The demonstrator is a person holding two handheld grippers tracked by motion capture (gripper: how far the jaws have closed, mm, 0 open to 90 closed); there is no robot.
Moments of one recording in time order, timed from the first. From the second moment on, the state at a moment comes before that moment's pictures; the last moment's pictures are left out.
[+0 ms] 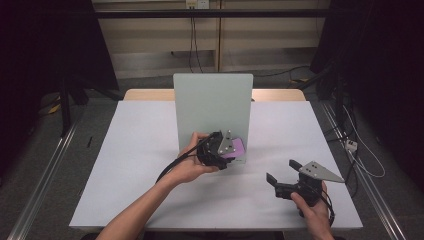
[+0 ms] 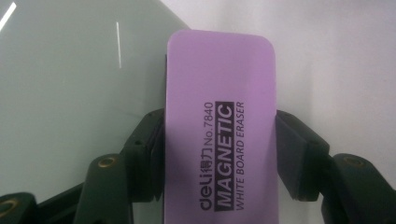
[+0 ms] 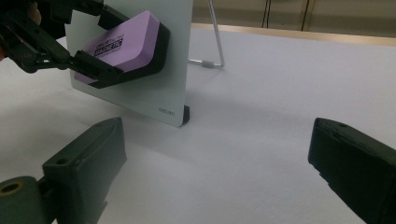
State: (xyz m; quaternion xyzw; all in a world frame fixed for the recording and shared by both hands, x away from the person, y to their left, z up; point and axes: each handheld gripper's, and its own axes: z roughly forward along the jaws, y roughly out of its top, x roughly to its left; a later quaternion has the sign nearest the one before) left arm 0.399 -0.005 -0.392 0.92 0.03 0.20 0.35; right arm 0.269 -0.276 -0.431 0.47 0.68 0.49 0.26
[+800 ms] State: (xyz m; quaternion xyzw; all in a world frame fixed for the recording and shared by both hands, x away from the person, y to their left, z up) left arm 0.412 0.018 -0.351 0.88 0.07 0.25 0.40; right arm 0.270 -0.275 -0.432 0.47 0.68 0.50 0.26
